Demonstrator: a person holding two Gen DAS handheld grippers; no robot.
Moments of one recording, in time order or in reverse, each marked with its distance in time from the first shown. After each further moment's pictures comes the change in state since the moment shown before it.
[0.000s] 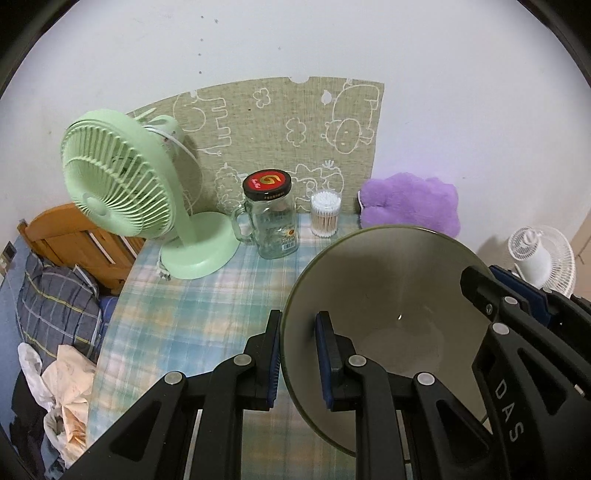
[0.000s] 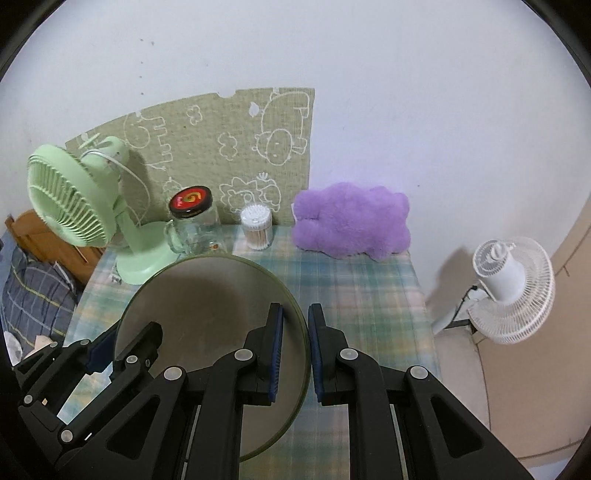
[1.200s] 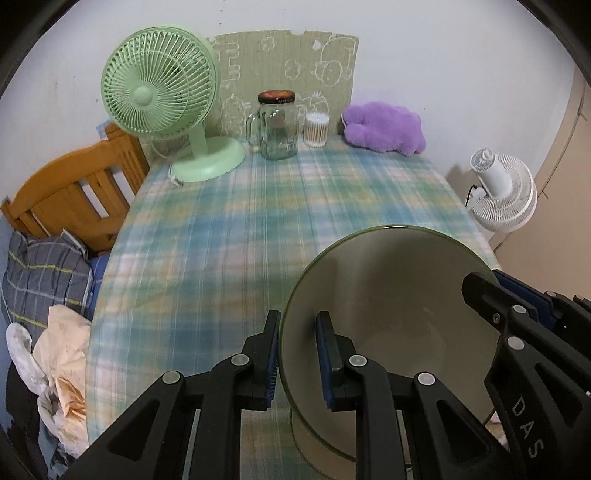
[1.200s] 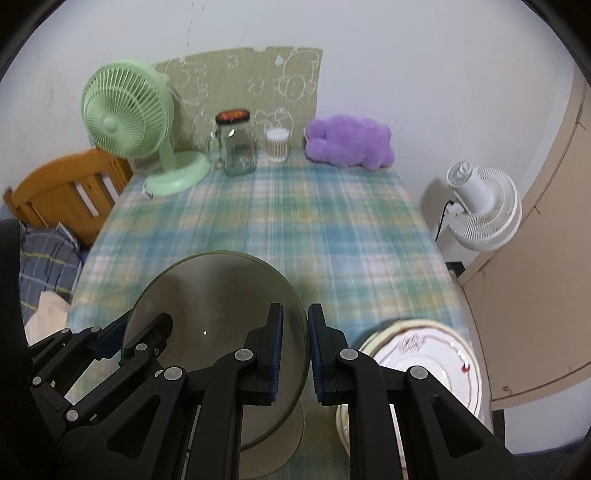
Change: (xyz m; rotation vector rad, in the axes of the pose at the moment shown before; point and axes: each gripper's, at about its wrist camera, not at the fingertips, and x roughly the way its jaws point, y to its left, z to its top) left arm -0.053 0.068 -0.156 0.087 0.105 -0.117; right arm -0.085 0.085 -0.165 0.052 0.123 -0.067
